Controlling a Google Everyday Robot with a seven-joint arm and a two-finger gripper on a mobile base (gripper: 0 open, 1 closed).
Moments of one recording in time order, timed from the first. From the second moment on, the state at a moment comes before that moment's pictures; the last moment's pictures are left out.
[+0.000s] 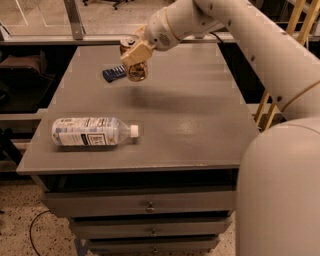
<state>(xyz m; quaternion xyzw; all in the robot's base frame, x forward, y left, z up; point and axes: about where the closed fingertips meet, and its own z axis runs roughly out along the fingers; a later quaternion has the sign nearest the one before) 0.705 0.073 0.948 -0.62 0.62 0.24 0.41</state>
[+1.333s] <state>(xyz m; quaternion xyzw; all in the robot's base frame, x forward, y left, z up) 0.777 0.084 0.899 -0.59 0.65 0.23 0.41</state>
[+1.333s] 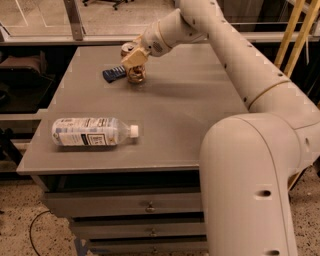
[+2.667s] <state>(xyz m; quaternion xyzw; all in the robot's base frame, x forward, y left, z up) 0.775 0.093 0.894 -0.60 0.65 0.24 0.41</state>
